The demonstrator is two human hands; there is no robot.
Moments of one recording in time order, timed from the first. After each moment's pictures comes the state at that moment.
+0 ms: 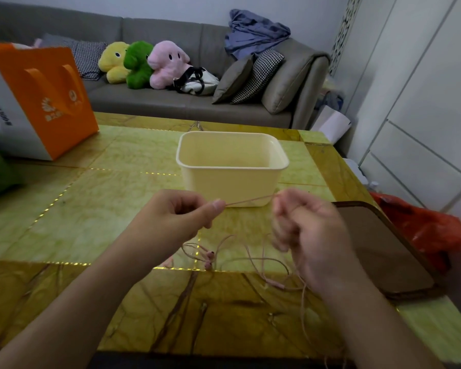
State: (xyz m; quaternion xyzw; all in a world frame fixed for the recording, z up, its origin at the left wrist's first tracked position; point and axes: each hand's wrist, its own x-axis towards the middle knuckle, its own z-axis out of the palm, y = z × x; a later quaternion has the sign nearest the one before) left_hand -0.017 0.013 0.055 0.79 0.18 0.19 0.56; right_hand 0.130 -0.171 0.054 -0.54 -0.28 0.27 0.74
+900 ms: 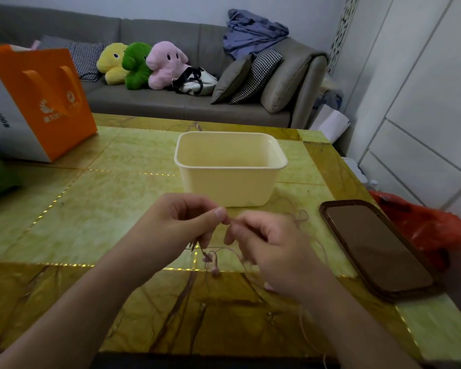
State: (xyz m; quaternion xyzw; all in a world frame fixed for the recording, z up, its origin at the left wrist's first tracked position) left_hand -0.015 0.002 0.060 0.77 0.13 0.17 0.61; right_hand 0.113 -0.162 0.041 -0.70 -0.47 0.17 0.51
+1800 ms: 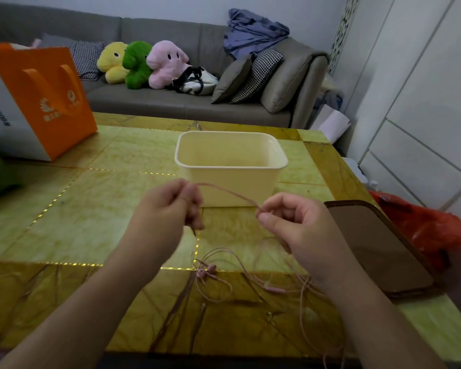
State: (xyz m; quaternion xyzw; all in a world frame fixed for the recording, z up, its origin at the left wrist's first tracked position) left_hand -0.003 0.007 0.046 0.70 0.24 0.31 0.59; right_hand 0.139 -0.177 0.049 -0.69 -0.35 0.18 0.60
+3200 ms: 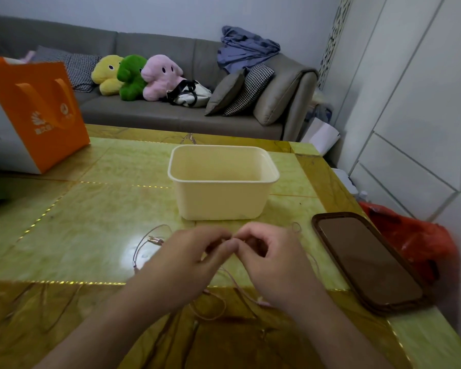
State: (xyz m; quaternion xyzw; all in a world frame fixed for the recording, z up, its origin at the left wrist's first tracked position) left_hand -0.001 -0.014 0.036 0.91 0.10 0.19 0.34; right_hand 0.117 -0.165 0.037 -0.76 -0.42 0.10 0.49
